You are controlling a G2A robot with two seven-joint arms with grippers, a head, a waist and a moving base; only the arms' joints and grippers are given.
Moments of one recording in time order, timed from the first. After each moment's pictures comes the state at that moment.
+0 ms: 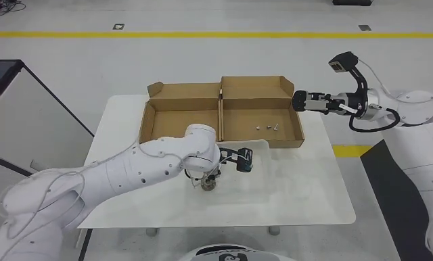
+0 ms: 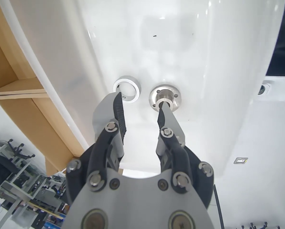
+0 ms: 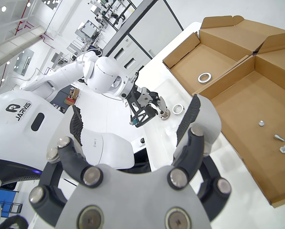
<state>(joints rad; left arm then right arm) 0.53 -1.13 -0.17 -1.68 0.77 -0.51 -1.27 -0.96 -0.73 1.19 -1.41 0.62 -0.53 1.29</state>
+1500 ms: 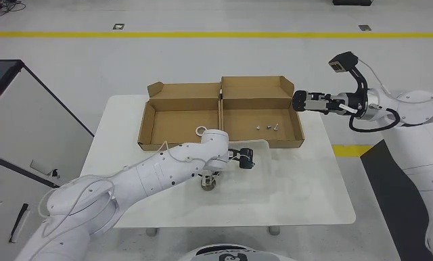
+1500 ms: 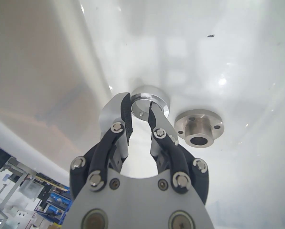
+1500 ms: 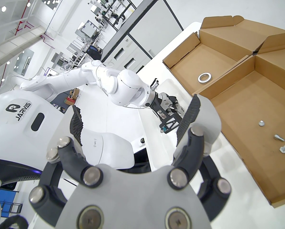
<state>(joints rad) 0.63 -1.31 -0.20 -1.40 0.95 -0.55 -1.27 -0.96 -0.73 1.19 -1.41 0.62 -0.53 1.29</state>
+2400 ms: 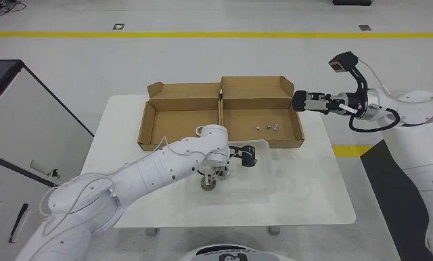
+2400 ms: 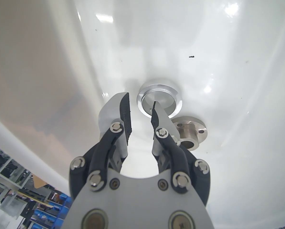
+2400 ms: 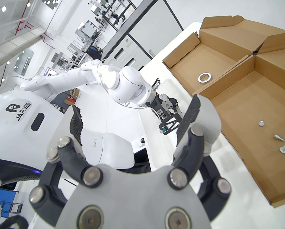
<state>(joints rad) 0.61 -1.33 -0.21 -1.35 0.87 -0.54 -1.25 -0.96 -0.73 1.19 -1.41 0.62 -0.53 1.29</state>
